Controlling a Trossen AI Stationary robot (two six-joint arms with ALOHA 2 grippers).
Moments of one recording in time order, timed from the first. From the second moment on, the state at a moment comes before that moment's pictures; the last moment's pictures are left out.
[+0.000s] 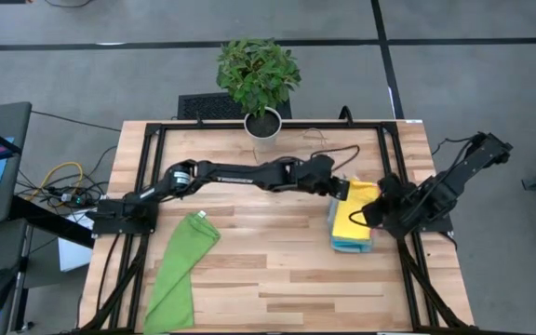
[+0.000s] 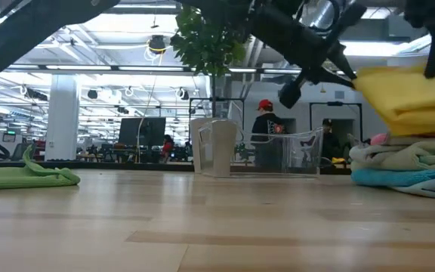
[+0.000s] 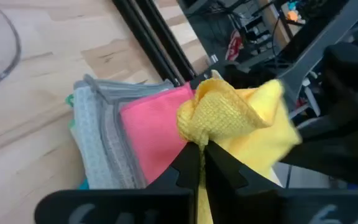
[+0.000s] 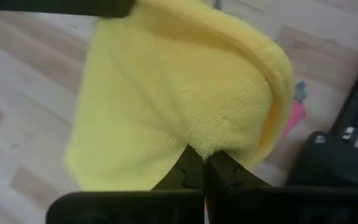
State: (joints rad) left arm 0.05 2.37 2.13 -0.24 -0.08 -0.98; right arm 0.65 0.93 0.93 -1.44 0.44 1.68
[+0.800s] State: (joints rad) left arm 0.12 2.48 2.16 -0.13 0.07 -1.01; right arm 0.62 0.93 0.76 -1.38 0.38 1.67
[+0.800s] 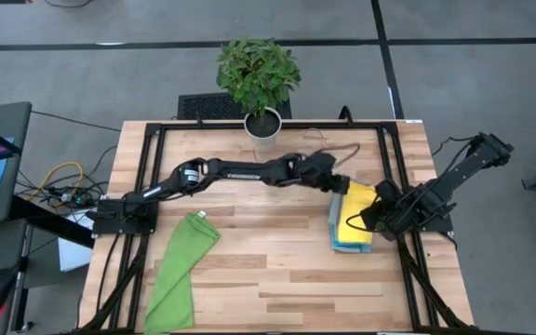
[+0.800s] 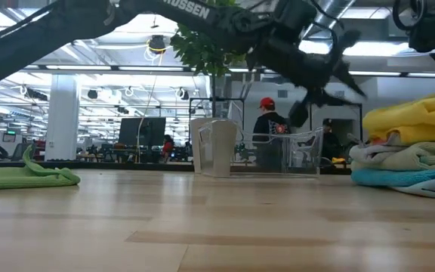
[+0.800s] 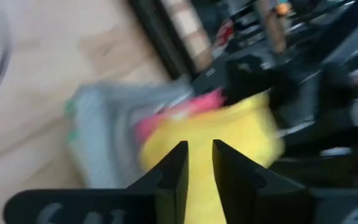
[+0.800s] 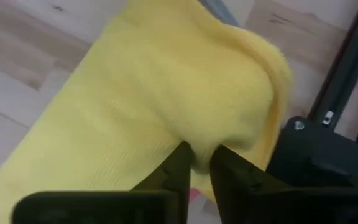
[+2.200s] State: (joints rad) left arm -0.10 2.58 2.33 -0.38 -0.11 -0.79; right arm 0.50 0.99 0.67 -1.33 0.52 1.49
